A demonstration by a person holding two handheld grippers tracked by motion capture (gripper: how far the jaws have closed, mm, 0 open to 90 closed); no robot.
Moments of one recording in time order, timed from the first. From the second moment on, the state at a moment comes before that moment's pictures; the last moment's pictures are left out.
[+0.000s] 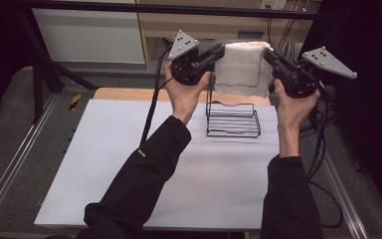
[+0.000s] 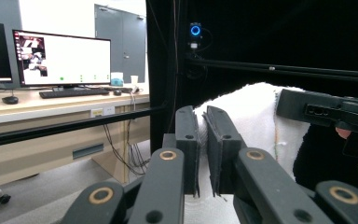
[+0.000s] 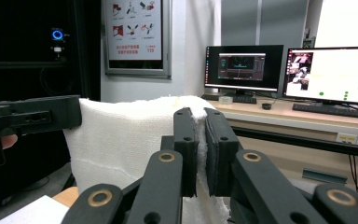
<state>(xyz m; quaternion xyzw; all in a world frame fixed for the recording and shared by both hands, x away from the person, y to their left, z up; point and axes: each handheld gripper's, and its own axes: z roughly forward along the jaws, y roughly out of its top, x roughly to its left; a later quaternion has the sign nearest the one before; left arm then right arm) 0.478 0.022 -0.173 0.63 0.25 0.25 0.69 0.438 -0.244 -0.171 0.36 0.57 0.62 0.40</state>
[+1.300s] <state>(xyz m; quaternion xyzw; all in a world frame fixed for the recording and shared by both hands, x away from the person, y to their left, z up) 0.530 0.008 -0.166 0.64 0.27 0.27 0.67 0.495 -0.252 -0.166 0.37 0.57 0.62 0.39</state>
